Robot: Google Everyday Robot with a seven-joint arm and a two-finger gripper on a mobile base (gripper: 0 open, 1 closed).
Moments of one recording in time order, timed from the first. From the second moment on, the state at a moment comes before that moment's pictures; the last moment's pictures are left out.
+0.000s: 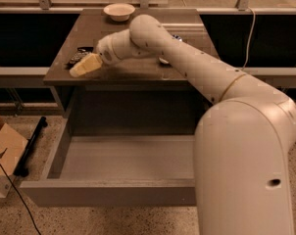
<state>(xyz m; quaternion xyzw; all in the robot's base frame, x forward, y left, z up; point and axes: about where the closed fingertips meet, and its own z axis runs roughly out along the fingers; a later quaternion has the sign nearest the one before) 0.772 0.194 0.845 -0.49 0.69 0.29 0.45</state>
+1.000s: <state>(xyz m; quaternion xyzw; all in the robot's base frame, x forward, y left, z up) 0.800 0.234 0.856 -0.54 0.67 0.27 0.43</state>
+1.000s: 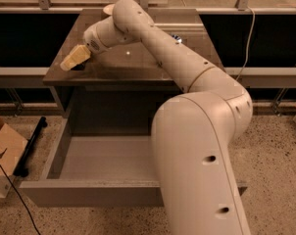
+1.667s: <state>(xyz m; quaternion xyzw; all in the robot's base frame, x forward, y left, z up) 0.813 0.236 0.819 -0.54 0.69 0.28 0.41</state>
